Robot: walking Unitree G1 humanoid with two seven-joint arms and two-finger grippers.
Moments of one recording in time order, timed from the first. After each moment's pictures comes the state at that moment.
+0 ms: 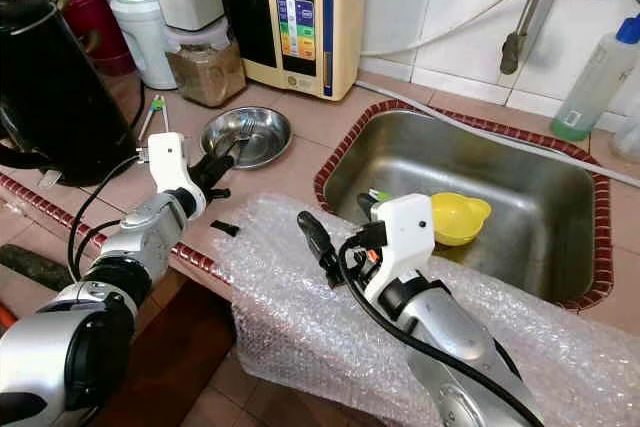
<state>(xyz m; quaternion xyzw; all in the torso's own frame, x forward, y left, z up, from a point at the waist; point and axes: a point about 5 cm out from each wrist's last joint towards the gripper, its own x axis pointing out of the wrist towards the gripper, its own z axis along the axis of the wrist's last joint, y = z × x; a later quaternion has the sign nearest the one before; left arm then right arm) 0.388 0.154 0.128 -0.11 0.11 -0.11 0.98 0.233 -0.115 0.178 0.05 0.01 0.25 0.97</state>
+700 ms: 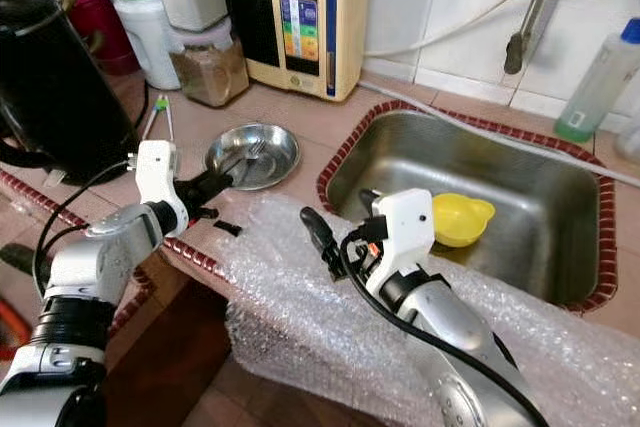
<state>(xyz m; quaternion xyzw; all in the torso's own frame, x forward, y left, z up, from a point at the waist) 0.343 0.161 0.149 -0.08 0.16 -0.18 0.97 0.239 -0.118 0.178 0.05 0.01 0.25 0.97</state>
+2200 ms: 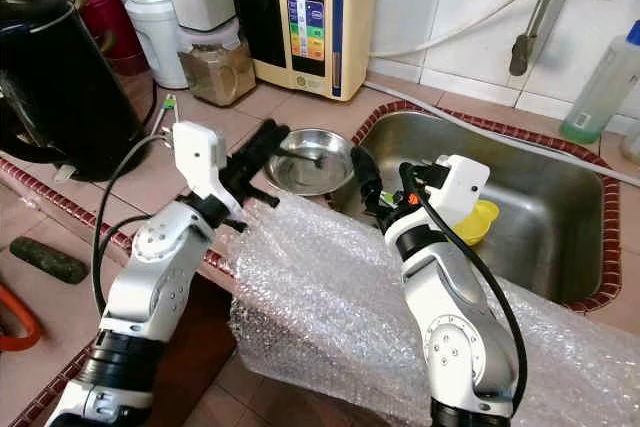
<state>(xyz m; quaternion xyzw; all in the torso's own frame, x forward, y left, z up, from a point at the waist) 0.330 0.085 0.194 -0.05 -0.14 -0.27 0.95 0.283 -0.140 0.183 0.26 -0.03 0.11 0.96</state>
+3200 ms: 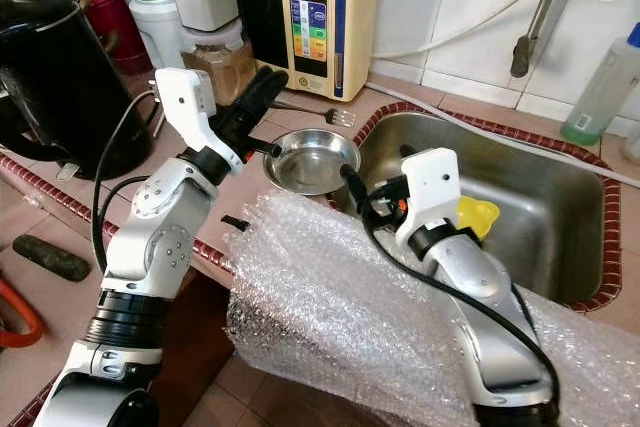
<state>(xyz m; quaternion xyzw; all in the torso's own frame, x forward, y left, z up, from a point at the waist) 0.342 0.061 0.227 -0.13 -0.11 -0.33 0.93 0.284 -0.165 0.197 -0.18 -0.09 0.17 0.97</state>
